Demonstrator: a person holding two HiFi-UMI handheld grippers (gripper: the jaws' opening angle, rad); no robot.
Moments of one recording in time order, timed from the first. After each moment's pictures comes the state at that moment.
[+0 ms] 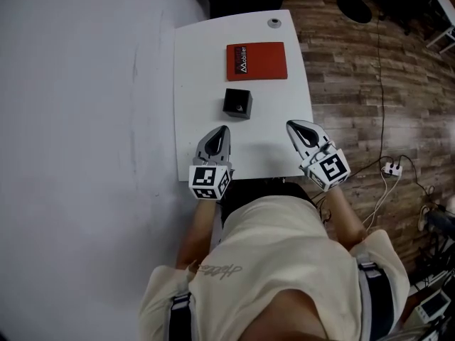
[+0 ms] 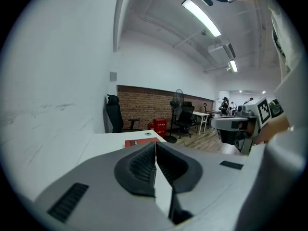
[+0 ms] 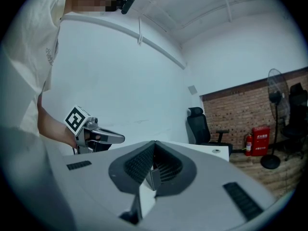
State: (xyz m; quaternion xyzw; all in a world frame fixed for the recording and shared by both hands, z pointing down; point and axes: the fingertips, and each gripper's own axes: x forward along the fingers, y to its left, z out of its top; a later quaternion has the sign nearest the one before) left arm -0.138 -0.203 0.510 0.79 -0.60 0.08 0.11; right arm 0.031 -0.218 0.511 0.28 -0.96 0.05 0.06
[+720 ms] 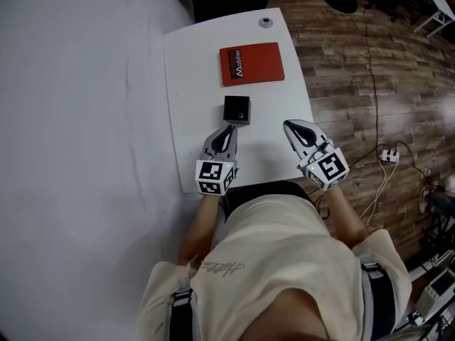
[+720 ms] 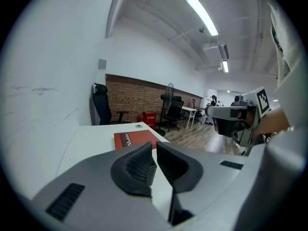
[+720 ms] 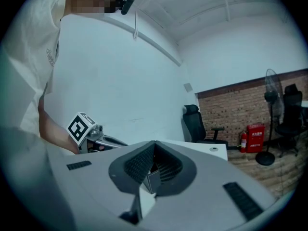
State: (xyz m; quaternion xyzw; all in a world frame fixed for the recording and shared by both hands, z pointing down) left arm -0.137 -0.239 0.549 0.83 -0.53 0.10 0.15; right arm 0.005 -0.235 0.512 0.31 -0.95 0.07 0.07
